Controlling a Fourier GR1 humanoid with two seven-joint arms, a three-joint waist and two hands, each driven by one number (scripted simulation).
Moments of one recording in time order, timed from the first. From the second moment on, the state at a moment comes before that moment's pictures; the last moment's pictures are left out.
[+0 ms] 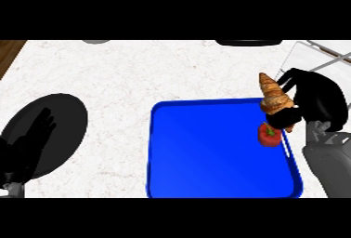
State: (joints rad) left arm 0.03 0.44 0.01 -1.39 0.25 0.07 0.05; right arm -0.42 -0.42 0.18 -1.63 0.81 0.17 0.83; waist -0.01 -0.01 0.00
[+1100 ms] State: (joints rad) left arm 0.04 0.40 0.03 -1.41 0.20 0.05 0.06; right arm -0.66 -0.58 -0.23 -2.10 0.54 0.33 1.06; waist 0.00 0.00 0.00
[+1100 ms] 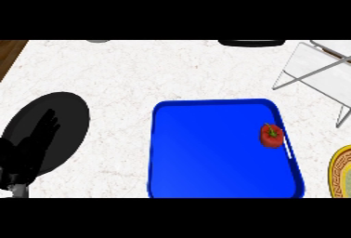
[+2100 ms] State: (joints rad) left arm 0.00 0.39 0.06 -1.43 0.18 0.03 0.11; right arm -0.87 -0.82 -0.23 -1.57 0.69 0.40 0.90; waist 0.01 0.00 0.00
